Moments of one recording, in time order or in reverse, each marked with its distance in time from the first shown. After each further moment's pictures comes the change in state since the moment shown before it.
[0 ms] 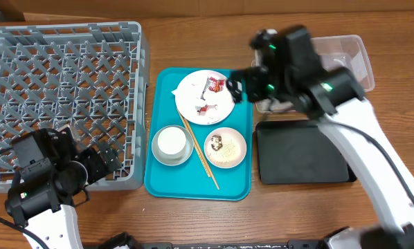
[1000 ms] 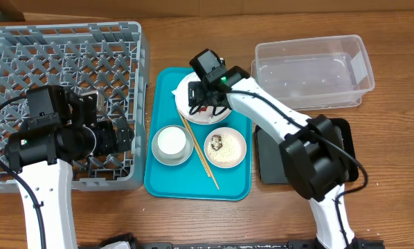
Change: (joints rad) left arm -0.198 0.261 0.256 -0.082 0.029 0.175; right arm 0.160 0.589 0.097 0.209 0.214 0.335
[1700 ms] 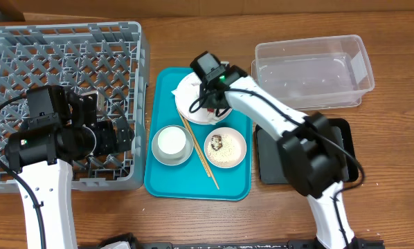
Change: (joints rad) left arm 0.000 0.000 0.000 0.000 0.004 0.000; right arm -0.016 -0.006 0.029 -0.087 0.066 0.043
